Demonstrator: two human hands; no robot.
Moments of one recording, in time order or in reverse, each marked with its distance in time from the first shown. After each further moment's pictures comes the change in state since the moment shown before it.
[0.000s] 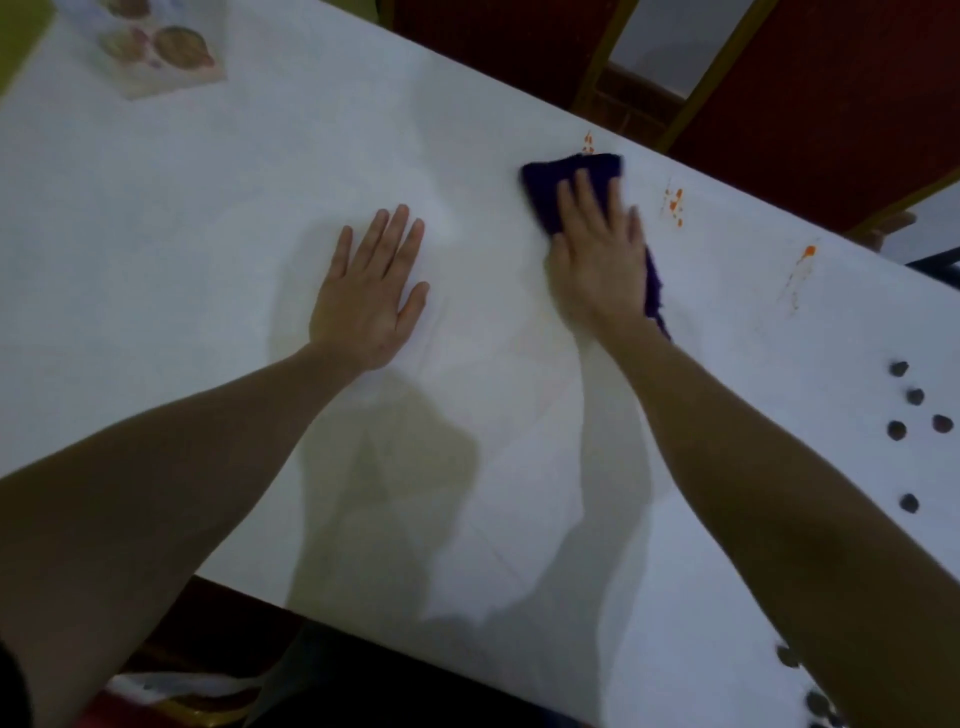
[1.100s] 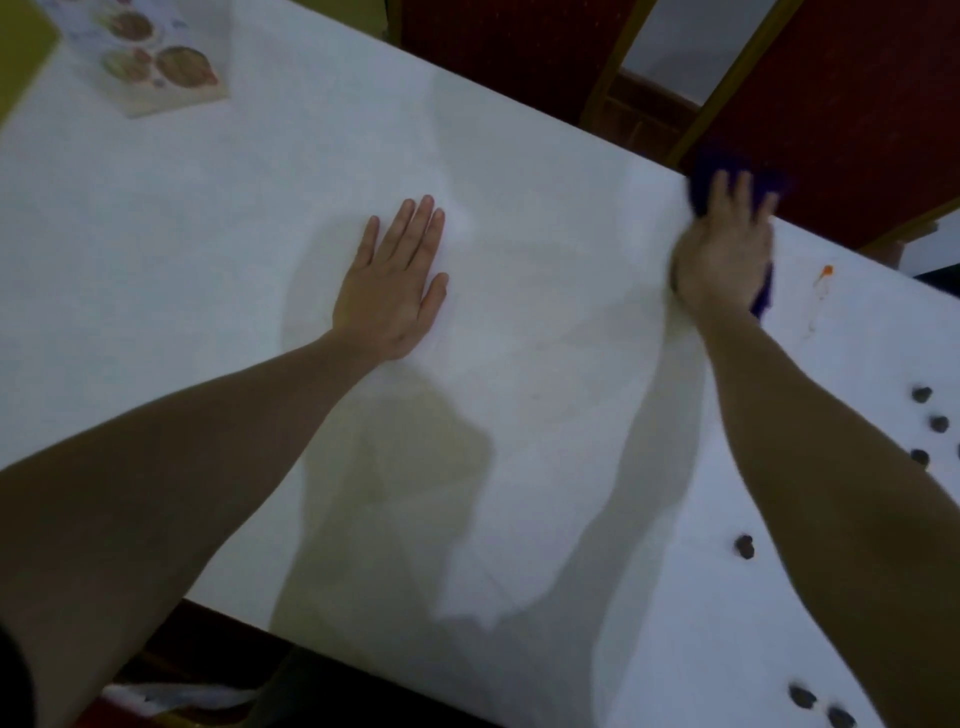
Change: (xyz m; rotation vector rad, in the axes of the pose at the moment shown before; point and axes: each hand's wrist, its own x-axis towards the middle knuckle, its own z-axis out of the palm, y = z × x) left_hand 0.039 0.007 -0.001 0.011 -0.031 0.016; right_hand 0.035 0.100 -0.021 0.086 0.146 0.396
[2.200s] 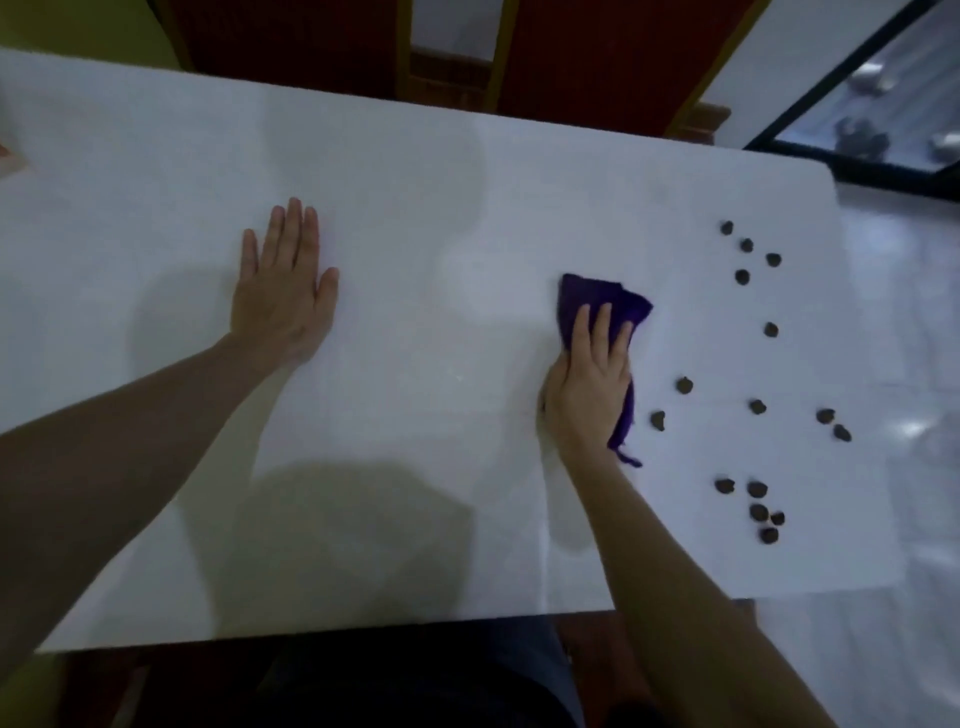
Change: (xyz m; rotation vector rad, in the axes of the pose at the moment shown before) left_hand -0.007 0.018 -0.012 -0.041 -0.066 0.091; right_hand -0.270 0.020 0.011 0.101 0.090 0.335
